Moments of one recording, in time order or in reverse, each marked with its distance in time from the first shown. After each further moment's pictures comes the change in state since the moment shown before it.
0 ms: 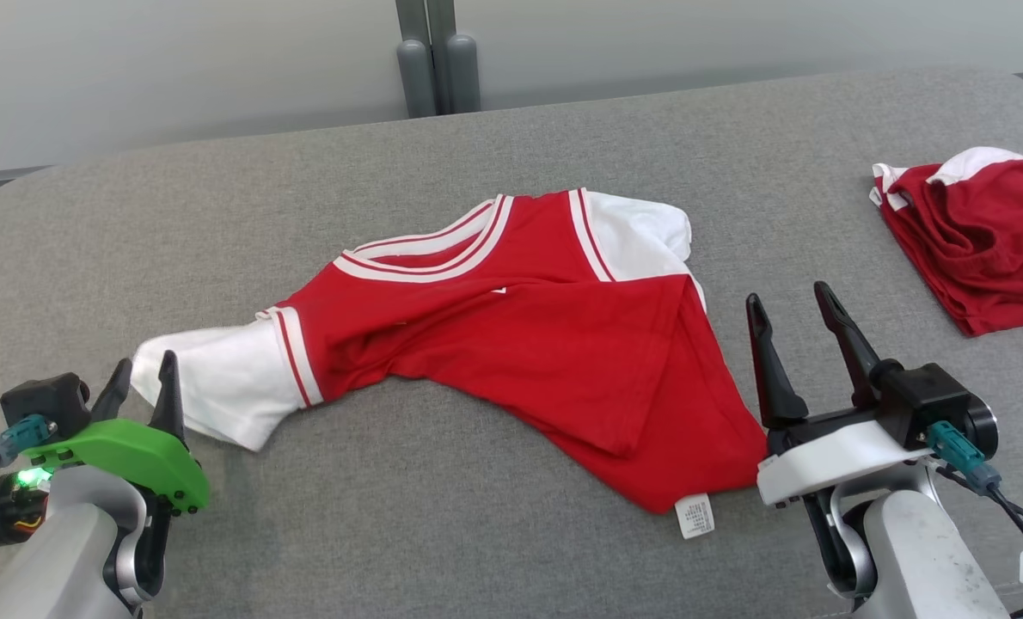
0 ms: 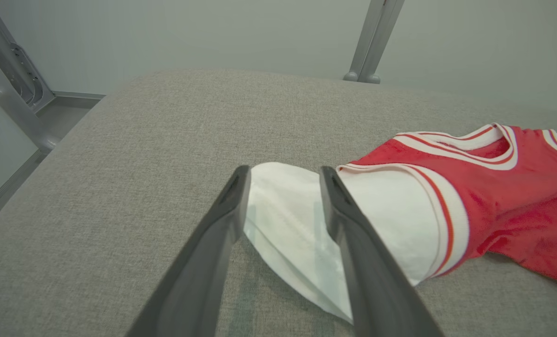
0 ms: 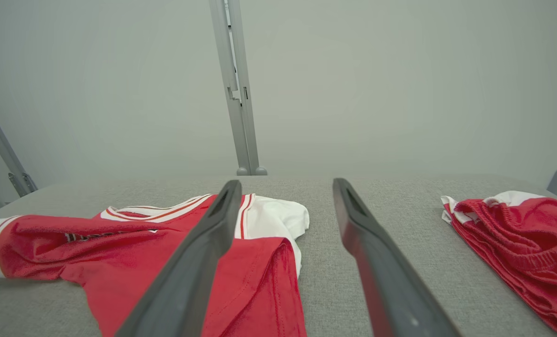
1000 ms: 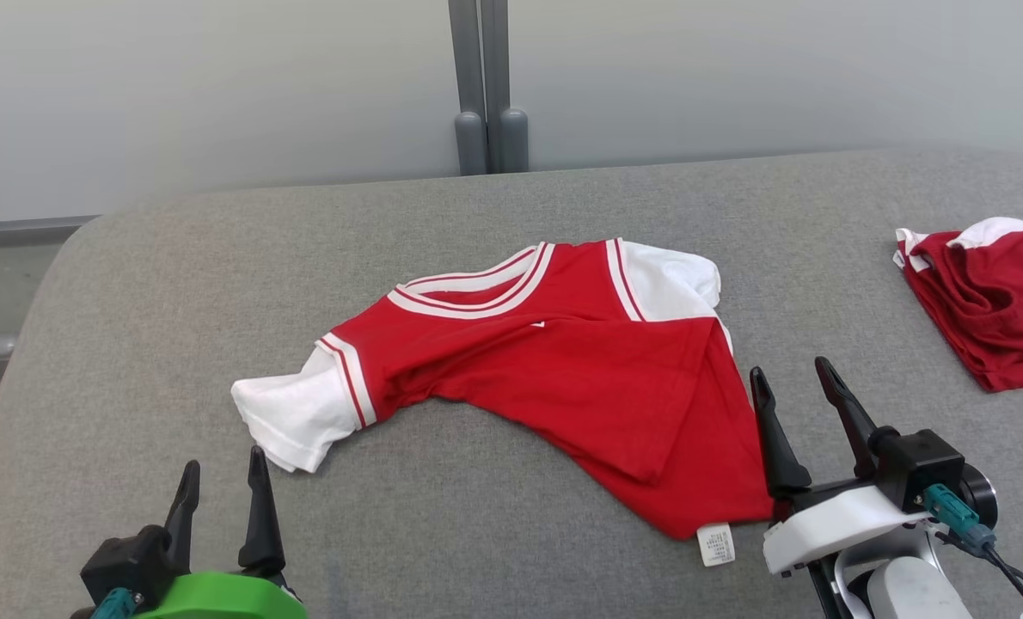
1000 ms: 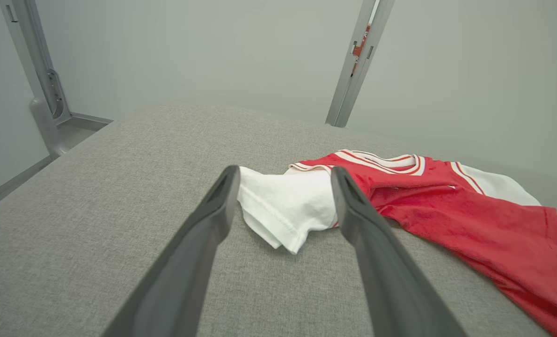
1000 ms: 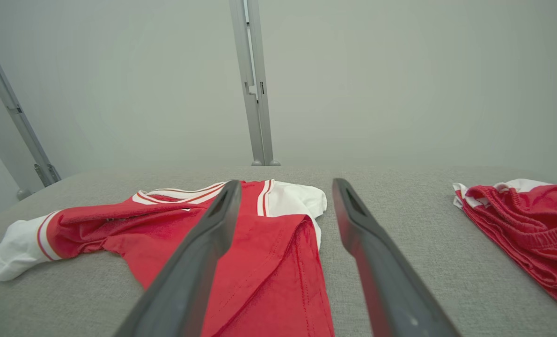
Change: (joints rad) left arm 0.488 -0.266 0.383 -0.463 0.401 0.007 -0.016; right arm 0.123 0.000 -0.008 0.002 0.003 0.000 -0.001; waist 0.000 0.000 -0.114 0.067
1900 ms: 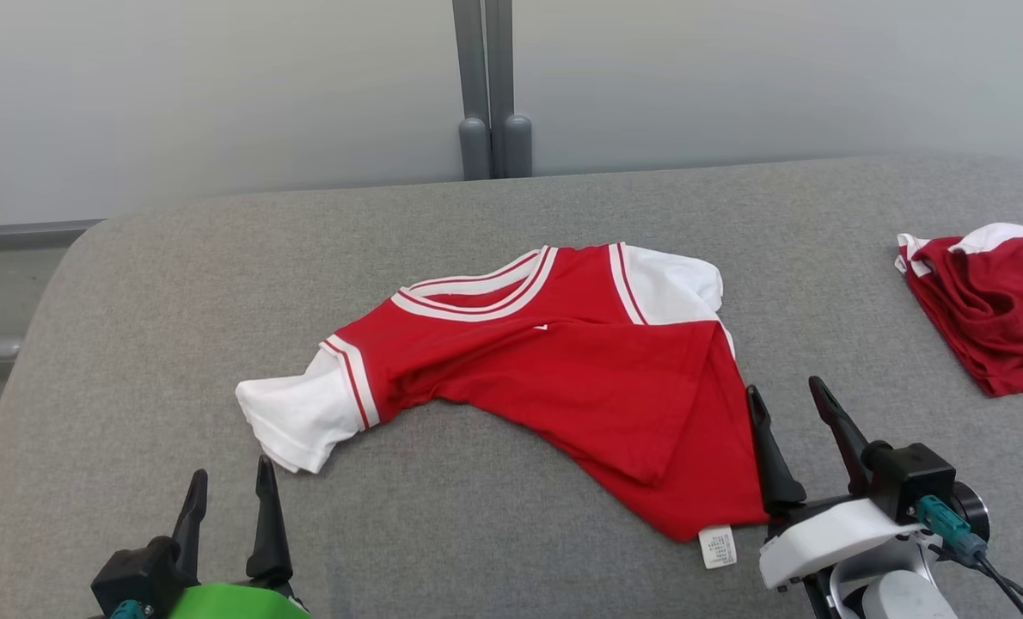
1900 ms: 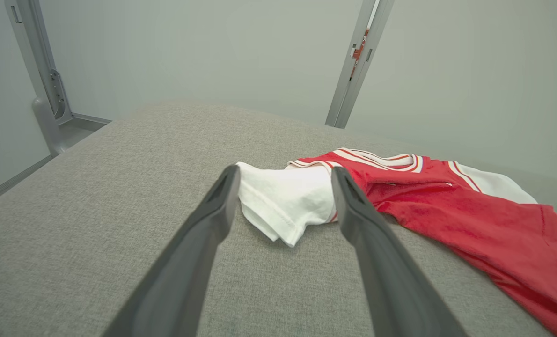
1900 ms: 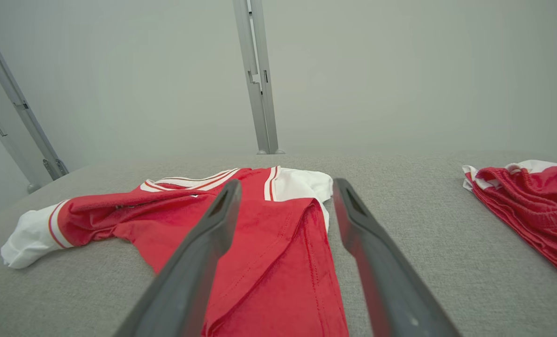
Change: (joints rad) left arm 0.026 -0.102 0.108 0.025 0.122 -0.089 0.000; right arm 0.017 0.000 0.016 0.028 0.025 0.000 0.000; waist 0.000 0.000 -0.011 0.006
